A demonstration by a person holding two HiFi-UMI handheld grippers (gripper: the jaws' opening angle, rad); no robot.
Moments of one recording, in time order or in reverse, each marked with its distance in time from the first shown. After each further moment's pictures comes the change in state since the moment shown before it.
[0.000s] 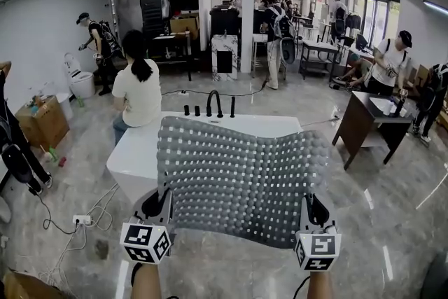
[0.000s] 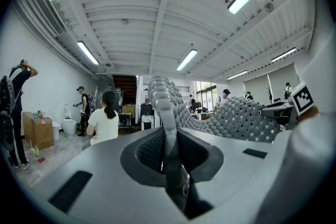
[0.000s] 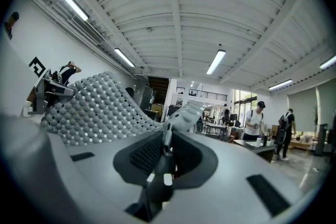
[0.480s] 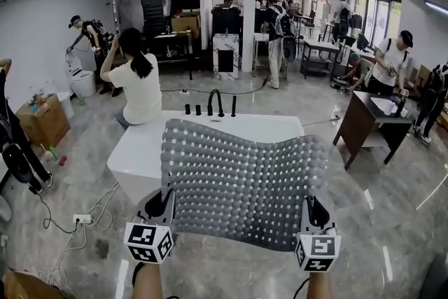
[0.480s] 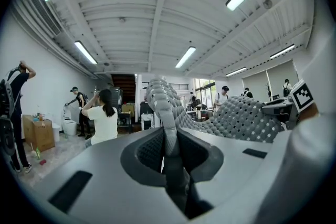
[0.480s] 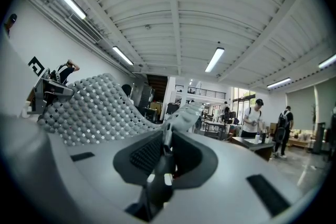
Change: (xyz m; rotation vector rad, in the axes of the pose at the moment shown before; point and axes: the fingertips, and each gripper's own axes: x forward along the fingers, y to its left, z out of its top) left arm -0.003 0.000 -0.015 0.017 0.025 -0.006; right arm -0.004 0.005 -0.016 0.012 0.023 -0.012
